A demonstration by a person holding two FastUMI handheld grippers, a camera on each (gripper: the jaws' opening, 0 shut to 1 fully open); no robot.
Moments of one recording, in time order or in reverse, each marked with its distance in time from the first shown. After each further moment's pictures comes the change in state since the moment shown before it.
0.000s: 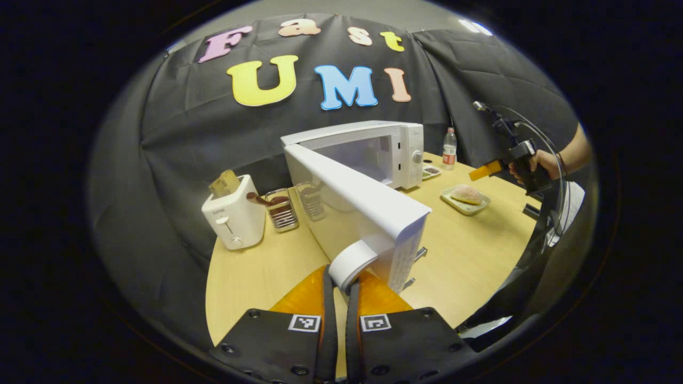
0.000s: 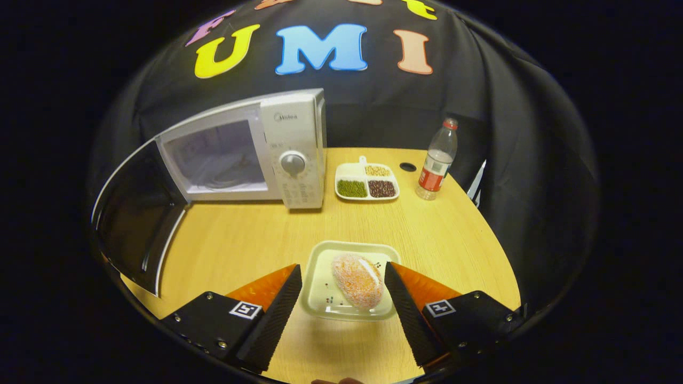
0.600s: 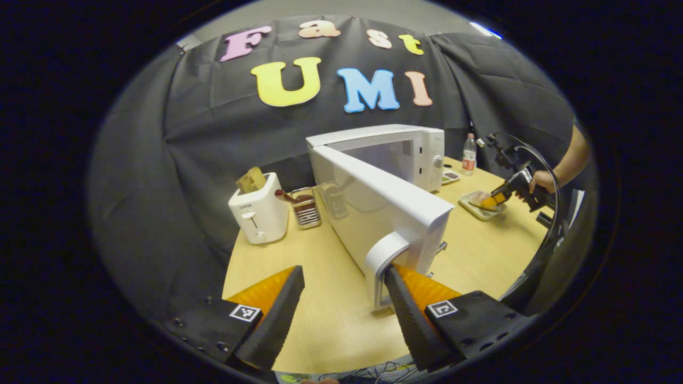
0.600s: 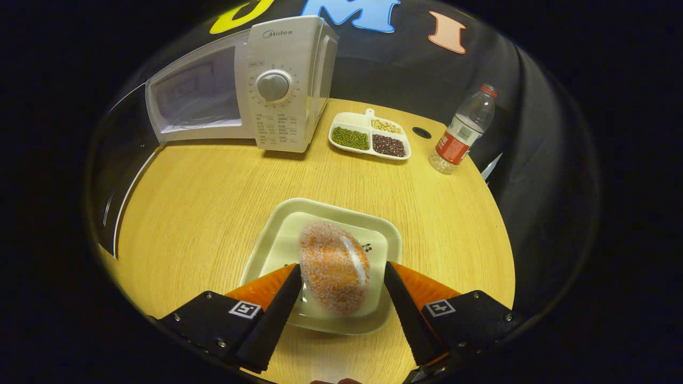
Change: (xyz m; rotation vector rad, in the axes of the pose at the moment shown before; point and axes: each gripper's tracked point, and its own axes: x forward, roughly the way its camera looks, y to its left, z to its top) left arm -0.029 0.025 -0.003 -0.067 0.002 0.151; right arm 0.062 -0.022 -0.039 -0.161 0.169 0.011
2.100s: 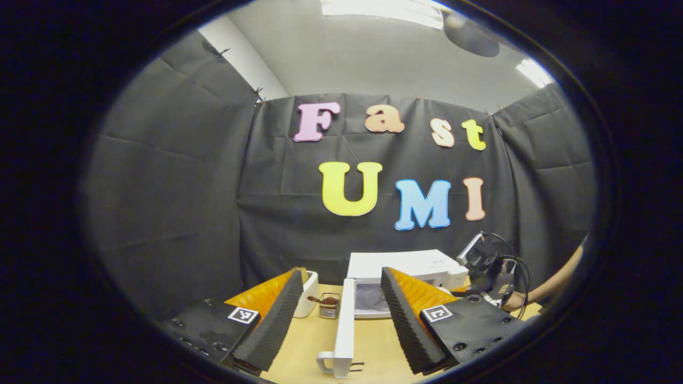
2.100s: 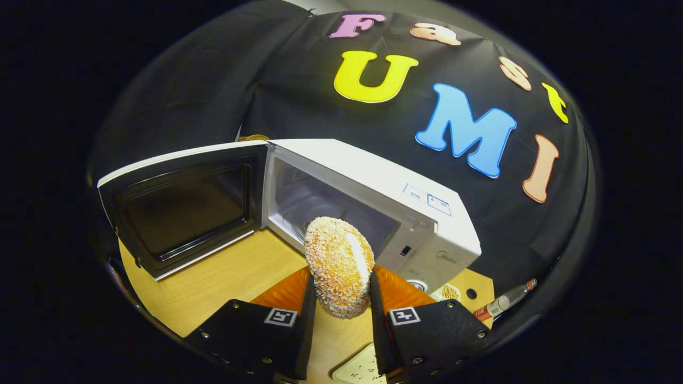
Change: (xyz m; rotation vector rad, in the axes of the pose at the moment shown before) left arm -0.135 -0.024 0.247 -0.232 -0.497 0.320; right arm -0.109 0.184 0.208 -0.467 -0.577 0.193
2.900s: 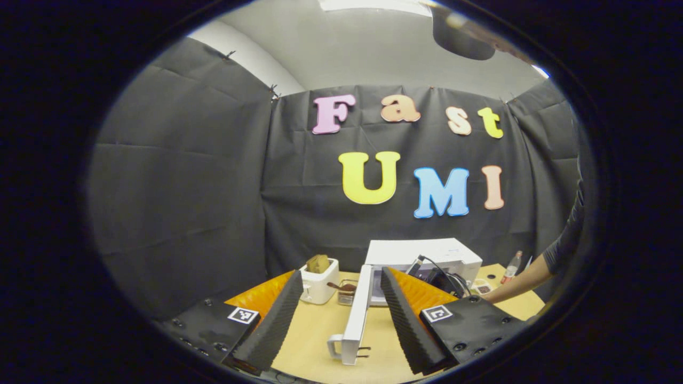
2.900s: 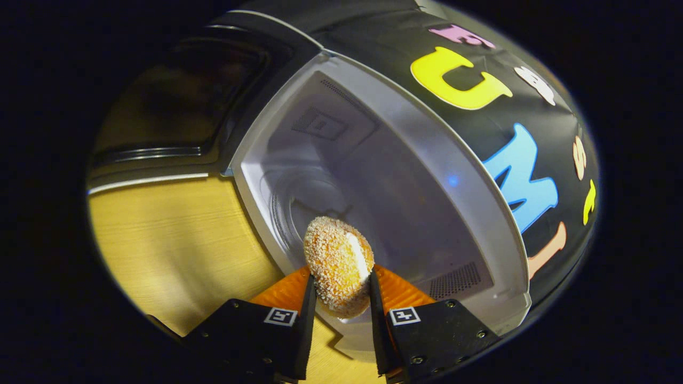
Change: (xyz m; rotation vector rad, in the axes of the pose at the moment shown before) left arm -0.038 0.013 -0.007 0.006 0.096 0.154; right arm 0.166 0.014 -0.022 -0.502 0.070 -0.110
